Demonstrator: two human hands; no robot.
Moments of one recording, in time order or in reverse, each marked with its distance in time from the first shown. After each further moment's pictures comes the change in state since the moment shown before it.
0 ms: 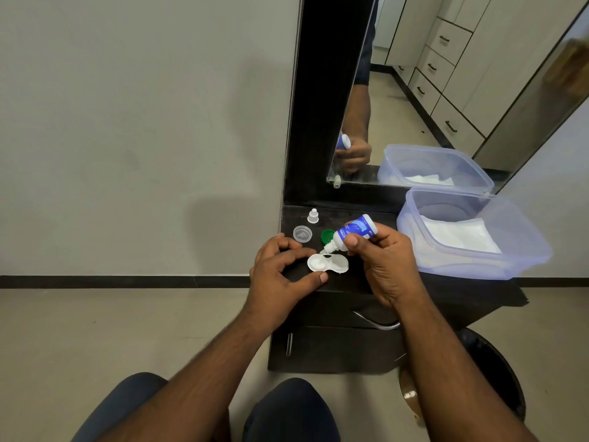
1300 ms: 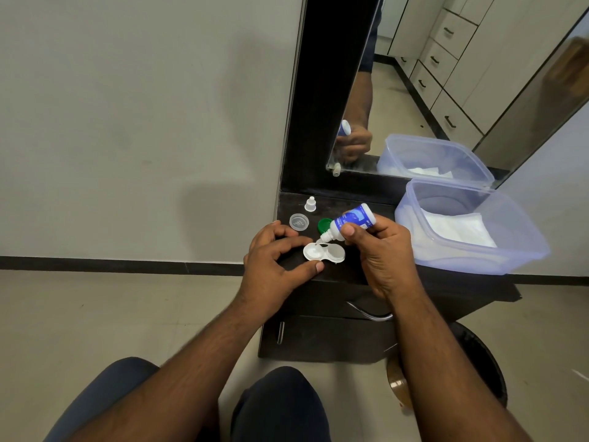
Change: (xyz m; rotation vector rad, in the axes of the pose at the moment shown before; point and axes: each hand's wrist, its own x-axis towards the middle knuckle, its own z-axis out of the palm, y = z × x) left_hand -0.001 -0.001 0.002 0.000 0.014 -0.009; right_hand -0.001 0.000 0.002 -0.032 0.027 -0.017
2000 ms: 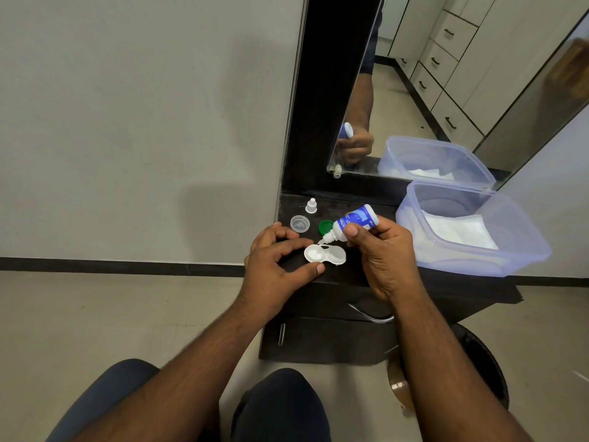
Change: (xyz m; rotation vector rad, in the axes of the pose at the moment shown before) left_hand -0.001 0.001 -0.003 0.027 -0.020 -0.016; right_hand 0.003 0.003 -0.001 0.012 0.043 0.040
